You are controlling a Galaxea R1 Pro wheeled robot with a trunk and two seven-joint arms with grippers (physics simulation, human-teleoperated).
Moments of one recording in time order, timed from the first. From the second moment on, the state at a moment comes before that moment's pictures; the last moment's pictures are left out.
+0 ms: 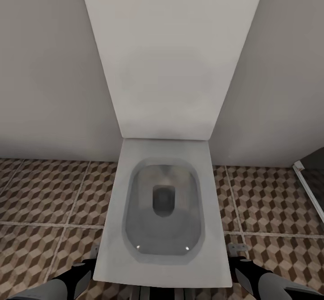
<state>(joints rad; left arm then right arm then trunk) -0.65 0.07 -0.11 -0.03 0.17 -0.01 -0.05 -0.70 -0.09 -0.11 0.02 0.18 0.02 0.00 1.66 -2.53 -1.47</state>
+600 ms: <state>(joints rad) -0.65 0.07 -0.11 -0.03 0.17 -0.01 -0.05 -0.70 -0.09 -0.11 0.02 0.18 0.02 0.01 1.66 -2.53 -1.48</state>
